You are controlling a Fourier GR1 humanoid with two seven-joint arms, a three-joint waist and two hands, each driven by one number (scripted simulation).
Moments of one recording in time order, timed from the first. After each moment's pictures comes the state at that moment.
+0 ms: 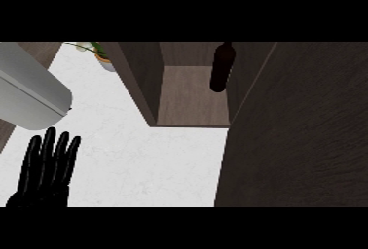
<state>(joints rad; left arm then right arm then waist) 0.21 0.61 -0.51 -2.07 0.71 0.50 -0.51 0.15 -0.16 0.26 -2.41 -0.21 0.45 0.53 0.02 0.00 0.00</state>
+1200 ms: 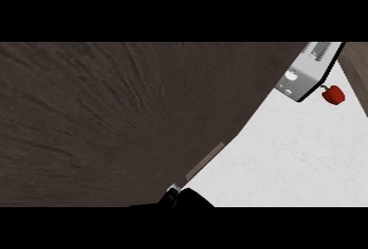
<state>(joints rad) 0.69 0.79 0.05 -2.15 0.98 -0.01 -0.58 -0.44 -0.01 0.79 -2.14 0.13 -0.13 0.71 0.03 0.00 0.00</state>
